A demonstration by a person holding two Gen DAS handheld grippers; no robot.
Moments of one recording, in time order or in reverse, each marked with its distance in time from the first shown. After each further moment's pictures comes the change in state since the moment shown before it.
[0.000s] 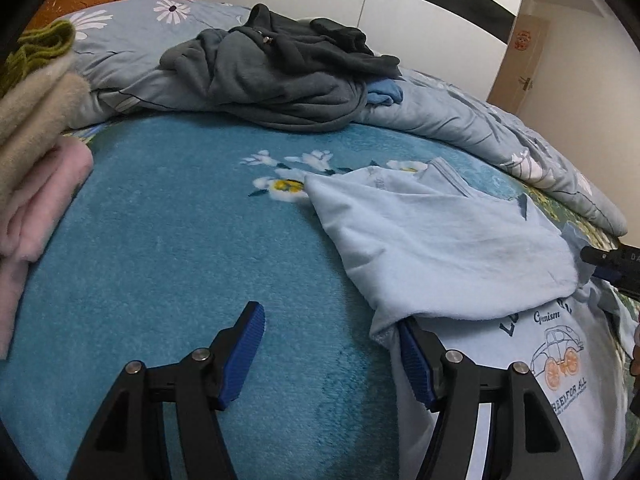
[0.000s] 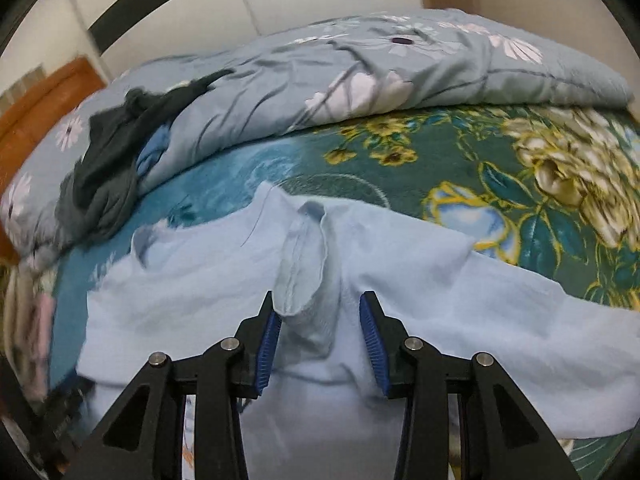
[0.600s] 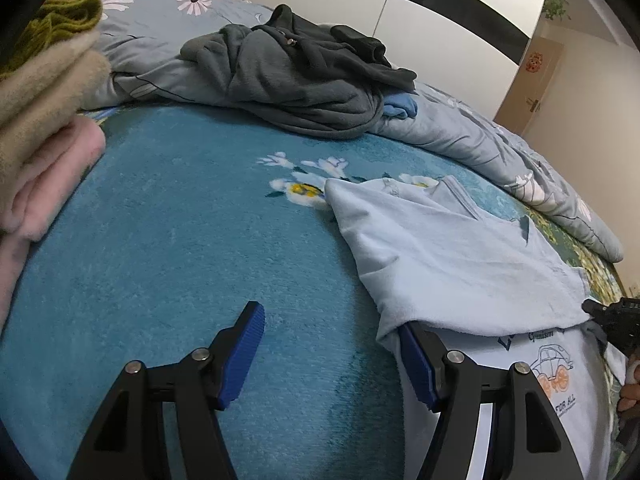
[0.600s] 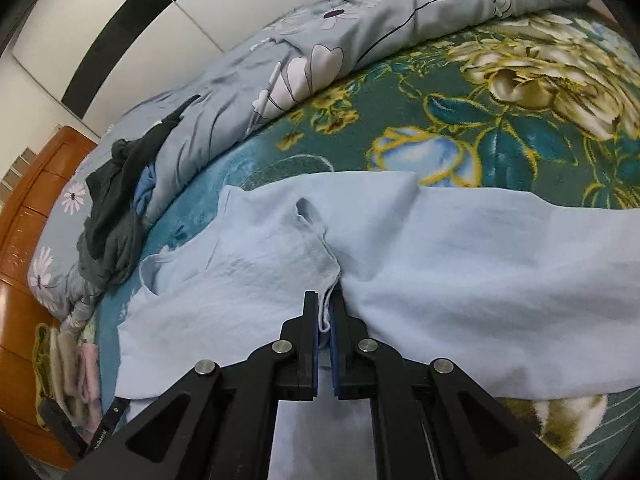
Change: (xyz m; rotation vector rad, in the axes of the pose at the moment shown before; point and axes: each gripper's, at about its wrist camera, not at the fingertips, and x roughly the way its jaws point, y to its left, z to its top) left arm -0.002 0.014 0.002 -0.077 -0.016 -0.023; right arm -0.003 -0.049 -0.020 0.230 0.033 0.134
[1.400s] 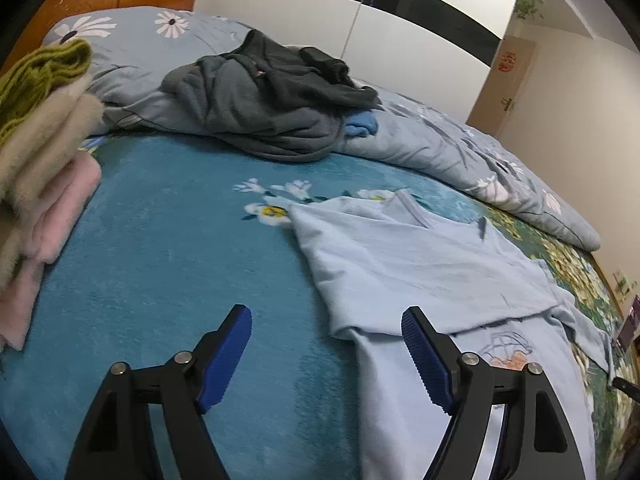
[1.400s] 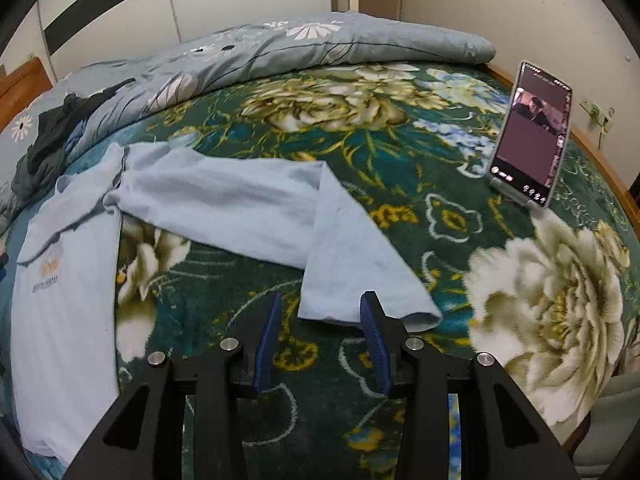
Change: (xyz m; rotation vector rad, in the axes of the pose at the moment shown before) left arm -0.044 -0.019 0.000 0.065 -0.036 -0.074; right arm -0.176 -0.156 -0.069 -0.236 -0.066 -0.399
